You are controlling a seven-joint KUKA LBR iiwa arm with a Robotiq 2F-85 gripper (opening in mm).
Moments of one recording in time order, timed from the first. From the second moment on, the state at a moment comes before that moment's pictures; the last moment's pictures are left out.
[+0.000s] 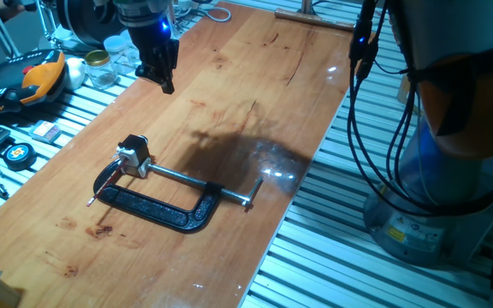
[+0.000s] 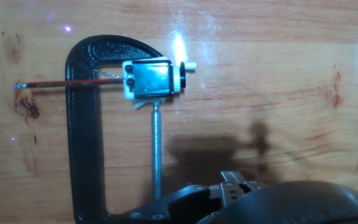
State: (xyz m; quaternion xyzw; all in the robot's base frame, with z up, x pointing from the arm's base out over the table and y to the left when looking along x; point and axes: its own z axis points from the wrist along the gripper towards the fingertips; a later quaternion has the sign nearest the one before) arm 0.552 0.057 0.225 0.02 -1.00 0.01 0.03
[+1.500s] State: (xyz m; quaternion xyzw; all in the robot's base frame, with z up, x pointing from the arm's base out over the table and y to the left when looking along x) arm 0.553 0.057 0.224 0.02 -1.00 0.01 0.02
